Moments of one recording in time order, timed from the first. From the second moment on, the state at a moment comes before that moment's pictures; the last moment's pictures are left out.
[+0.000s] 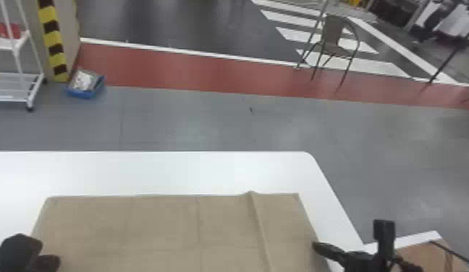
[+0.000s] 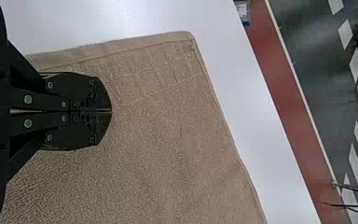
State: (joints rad) left arm 0.27 0.24 -0.17 -1.72 -0.19 0.57 -0.24; right arm 0.13 -0.23 -0.67 -1.33 0.12 0.51 0.92
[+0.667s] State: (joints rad) left arm 0.22 0.23 -0.19 -1.65 -0.19 0.54 -0.23; right arm 0.03 -0.24 -0.62 -1.20 0.17 0.50 0.88
